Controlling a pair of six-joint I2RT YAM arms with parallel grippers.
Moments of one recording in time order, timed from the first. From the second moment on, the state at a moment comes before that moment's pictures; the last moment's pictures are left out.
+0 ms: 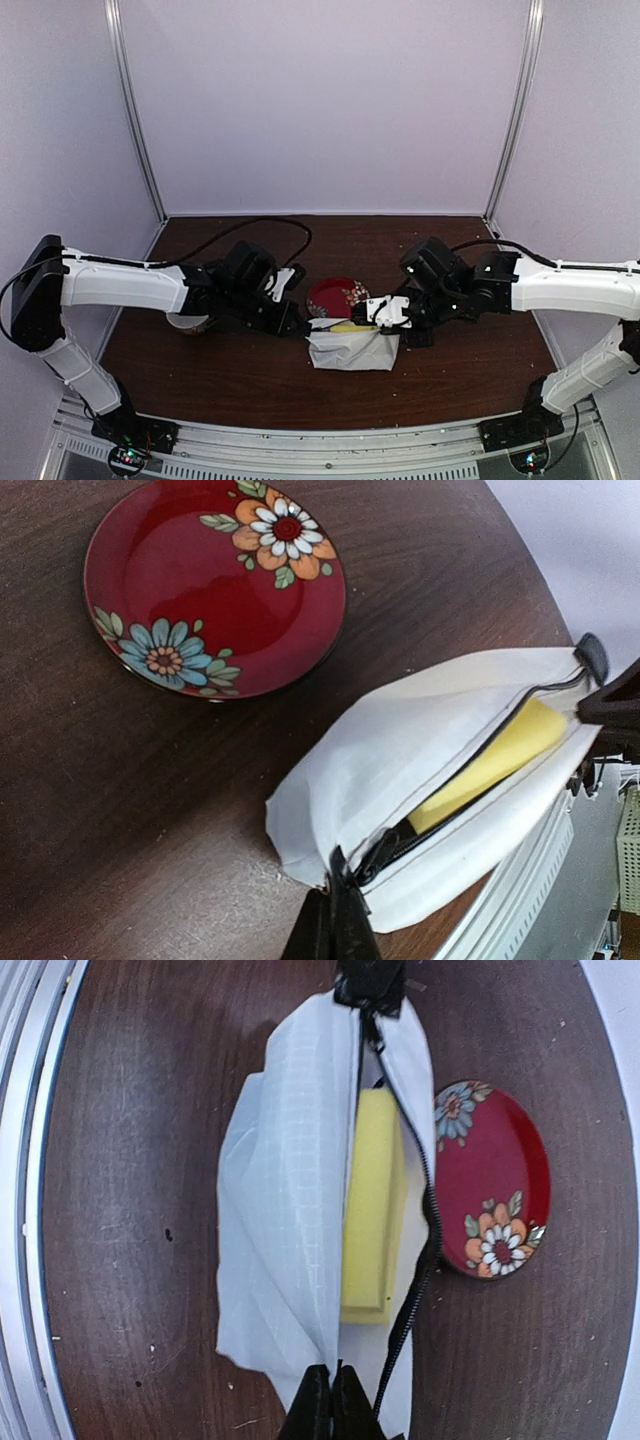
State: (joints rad) left arm -0.90 1.59 0.95 -0.18 0.27 -0.51; right arm 0.95 1.34 0.99 -0.58 -0.03 -0.65
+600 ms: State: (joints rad) left arm -0.91 1.44 0.83 -0.10 0.35 -0.52; right arm 0.93 1.30 1.08 -0.71 -0.16 -0.64
